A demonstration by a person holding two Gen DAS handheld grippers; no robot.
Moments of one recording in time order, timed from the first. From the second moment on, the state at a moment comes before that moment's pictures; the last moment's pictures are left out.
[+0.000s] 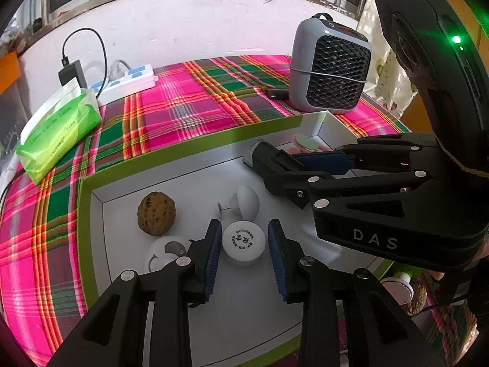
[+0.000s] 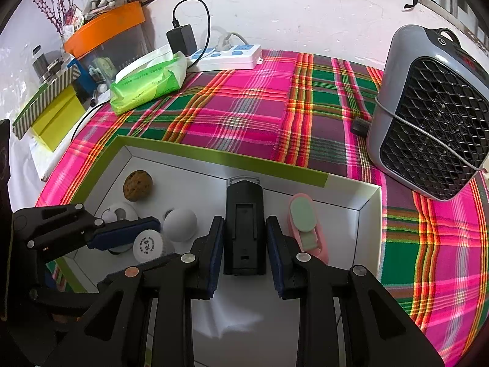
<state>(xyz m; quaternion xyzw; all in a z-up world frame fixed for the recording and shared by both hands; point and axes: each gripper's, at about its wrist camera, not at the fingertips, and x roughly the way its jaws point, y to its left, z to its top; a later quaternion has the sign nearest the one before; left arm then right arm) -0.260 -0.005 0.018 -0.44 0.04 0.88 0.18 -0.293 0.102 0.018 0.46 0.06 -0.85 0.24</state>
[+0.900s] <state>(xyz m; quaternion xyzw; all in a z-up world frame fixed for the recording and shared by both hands) -0.233 -0.013 0.030 -0.42 0.03 0.89 0.17 -0.269 0.114 0.034 0.44 0.04 -0.86 0.24</state>
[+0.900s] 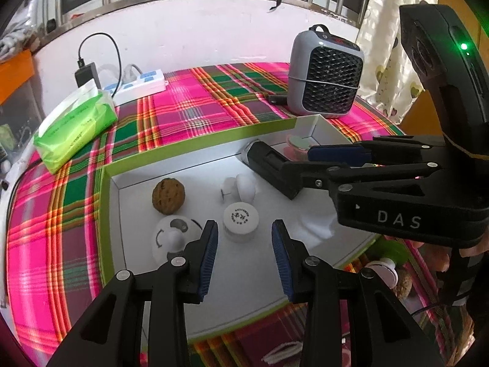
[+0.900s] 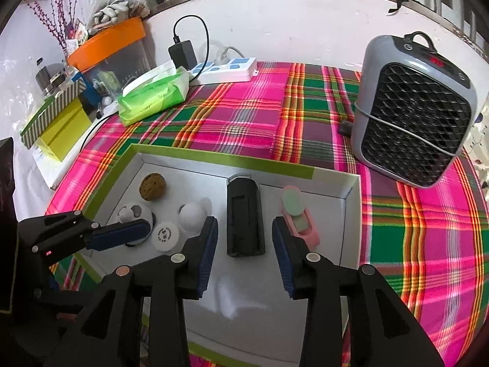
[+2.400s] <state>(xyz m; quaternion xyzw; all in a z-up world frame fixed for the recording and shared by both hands) -0.116 -0.033 0.031 -0.39 -0.01 0.90 0.17 -0.144 0.165 0.040 0.39 -0.01 -0.90 0.19</state>
